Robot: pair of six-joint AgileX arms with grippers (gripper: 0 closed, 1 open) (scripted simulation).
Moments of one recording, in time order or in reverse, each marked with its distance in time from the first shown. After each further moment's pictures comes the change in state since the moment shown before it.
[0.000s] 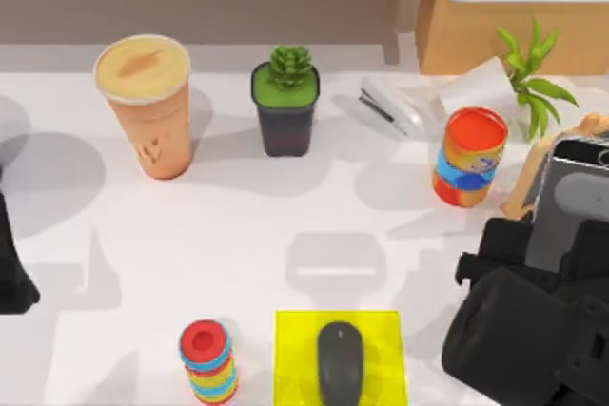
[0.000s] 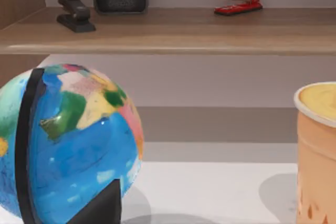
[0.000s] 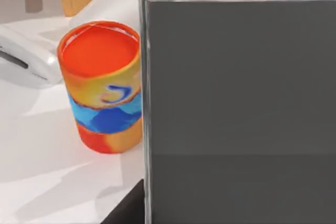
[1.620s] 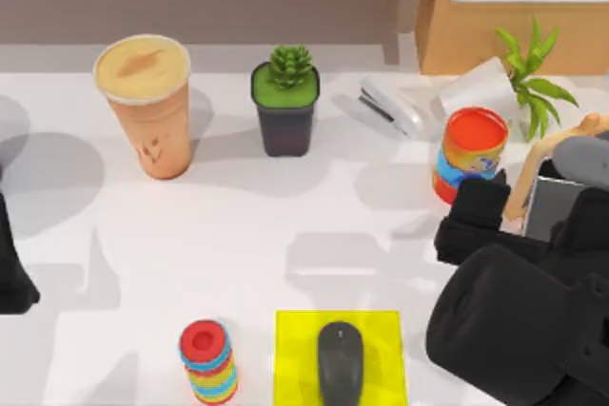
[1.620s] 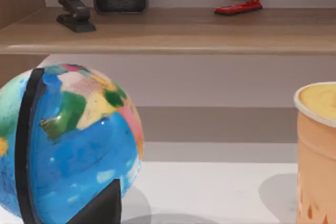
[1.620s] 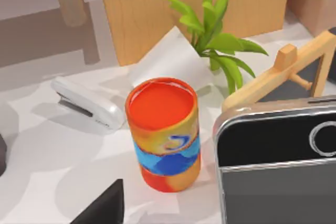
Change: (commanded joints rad) left arm 0.000 0.000 0.000 0.000 0.000 0.000; right arm 0.061 -0.004 0.131 -0.038 0.053 0.033
